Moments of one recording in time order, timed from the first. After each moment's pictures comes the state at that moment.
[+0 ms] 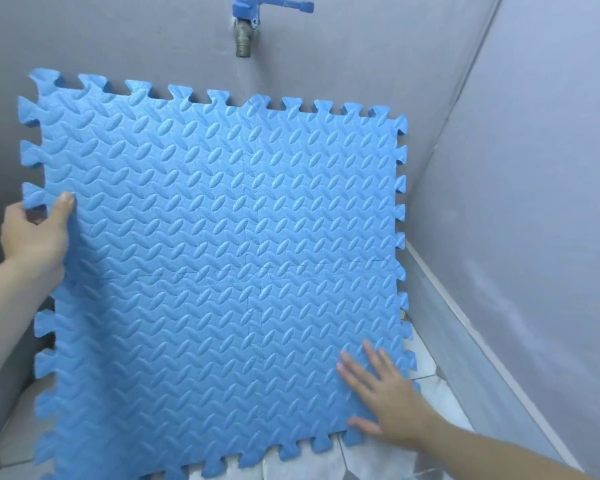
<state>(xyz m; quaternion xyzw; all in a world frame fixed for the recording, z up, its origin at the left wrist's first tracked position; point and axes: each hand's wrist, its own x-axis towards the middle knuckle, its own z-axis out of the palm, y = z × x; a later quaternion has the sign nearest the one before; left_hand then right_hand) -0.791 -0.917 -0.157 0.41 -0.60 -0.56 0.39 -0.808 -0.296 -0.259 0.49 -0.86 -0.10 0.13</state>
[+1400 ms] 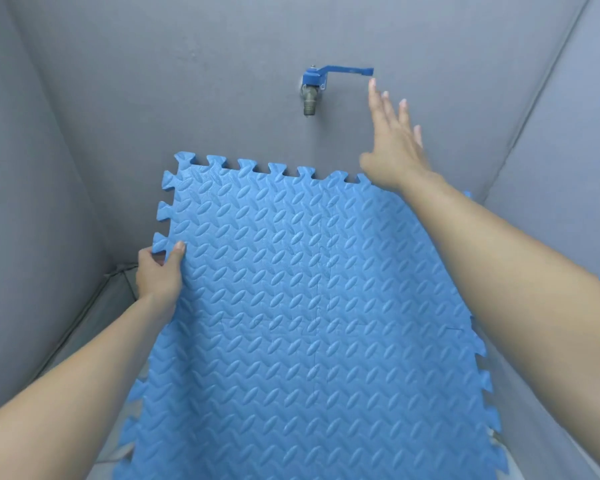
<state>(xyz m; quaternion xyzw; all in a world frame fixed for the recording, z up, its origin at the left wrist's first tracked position) -0.765 -0.769 -0.081 0.41 -0.62 -0.55 0.37 -0.955 -0.514 0.098 0.27 -0.92 0.22 0.19</state>
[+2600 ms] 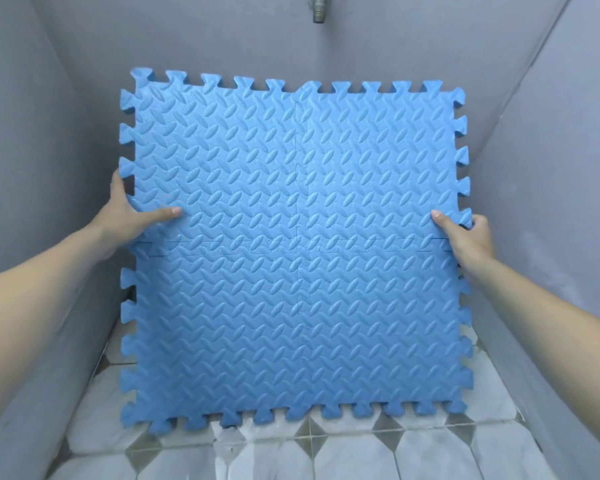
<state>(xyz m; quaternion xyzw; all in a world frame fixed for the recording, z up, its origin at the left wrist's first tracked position) -0.682 -0.831 -0.076 0.31 -0.80 -0.49 0.15 -0.906 -0.347 -0.100 -0.06 -0.83 0.55 0.02</state>
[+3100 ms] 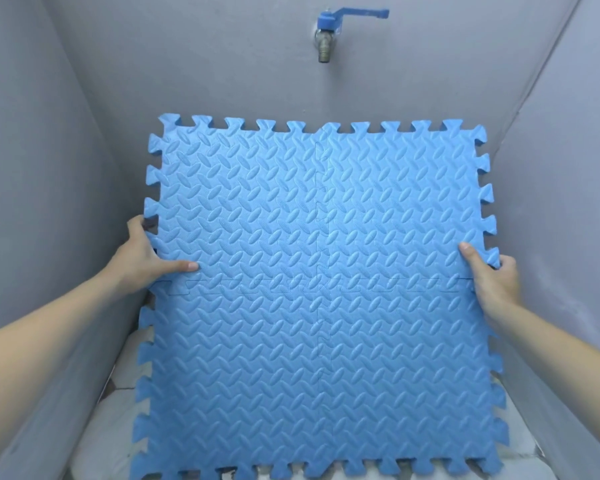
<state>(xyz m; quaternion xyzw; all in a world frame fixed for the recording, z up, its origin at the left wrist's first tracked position) -0.665 -0.804 -0.079 0.30 -0.86 -0.40 0.14 -0.887 -0.326 -0.109 -0.10 -0.81 0.57 0.08</state>
